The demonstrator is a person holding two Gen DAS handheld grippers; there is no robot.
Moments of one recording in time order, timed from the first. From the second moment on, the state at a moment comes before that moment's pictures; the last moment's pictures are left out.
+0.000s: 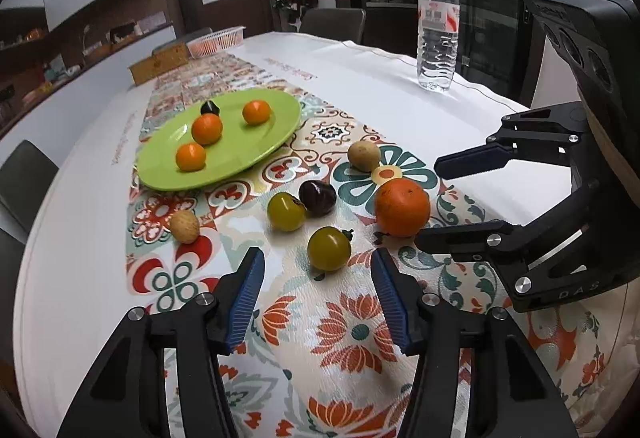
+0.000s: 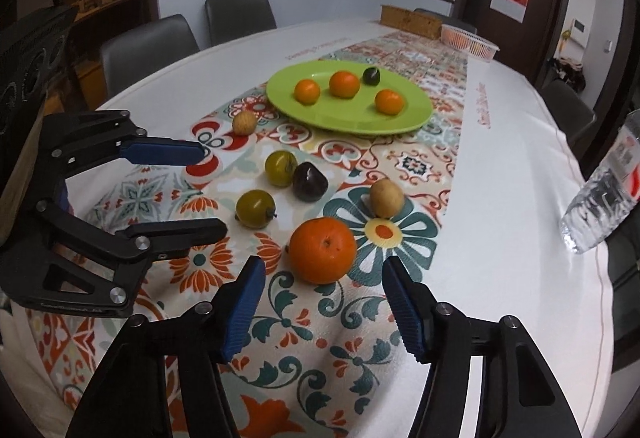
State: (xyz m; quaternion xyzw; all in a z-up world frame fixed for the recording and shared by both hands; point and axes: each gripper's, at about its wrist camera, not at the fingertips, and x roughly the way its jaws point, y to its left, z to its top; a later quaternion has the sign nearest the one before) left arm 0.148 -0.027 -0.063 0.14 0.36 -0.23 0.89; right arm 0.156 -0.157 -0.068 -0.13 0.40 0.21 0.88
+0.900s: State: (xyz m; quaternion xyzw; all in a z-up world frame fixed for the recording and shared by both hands) left arm 0.181 -0.035 -0.081 0.10 0.41 -0.25 0.87; right arm 0.181 -0.156 -0.086 -0.09 0.43 0.23 0.87
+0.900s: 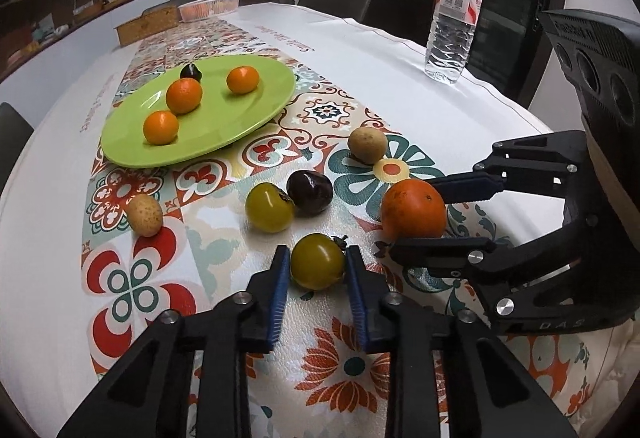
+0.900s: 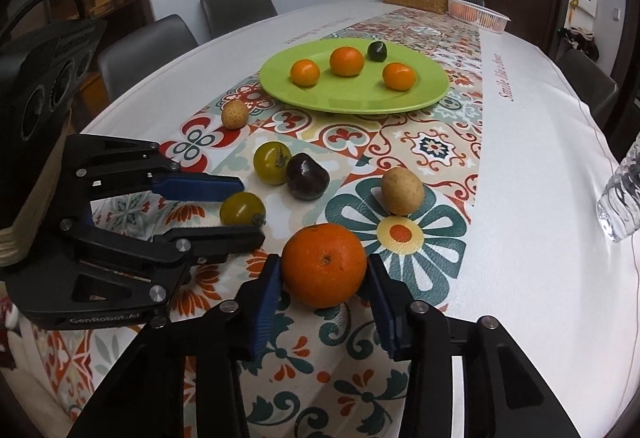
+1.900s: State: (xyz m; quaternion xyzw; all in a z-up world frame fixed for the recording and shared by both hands) left arm 0.145 -0.007 -0.017 0.02 0.36 -0.18 0.92; right arm 0.160 -0.158 -0.025 -0.06 0.35 0.22 0.91
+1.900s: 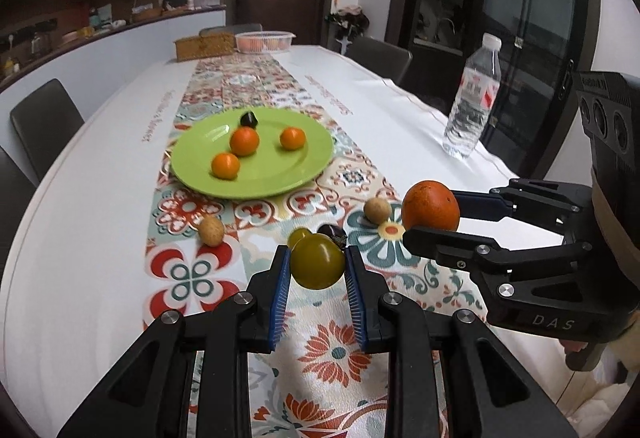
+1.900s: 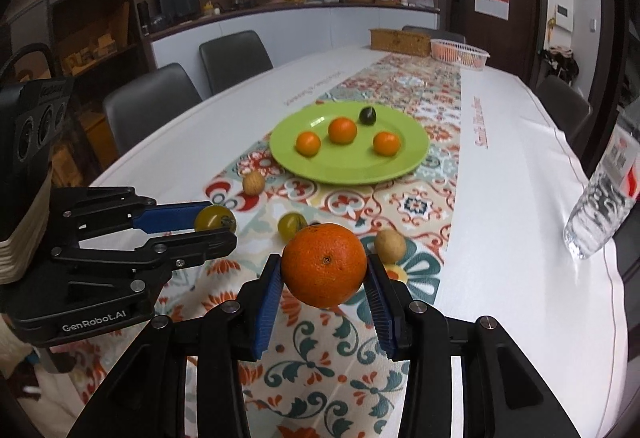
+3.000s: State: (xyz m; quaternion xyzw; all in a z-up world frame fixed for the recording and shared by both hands) left arm 0.206 0.014 0.039 0.02 0.30 -0.14 0.94; right arm 0.231 -0.144 0.025 -0.04 0.31 0.22 0.92
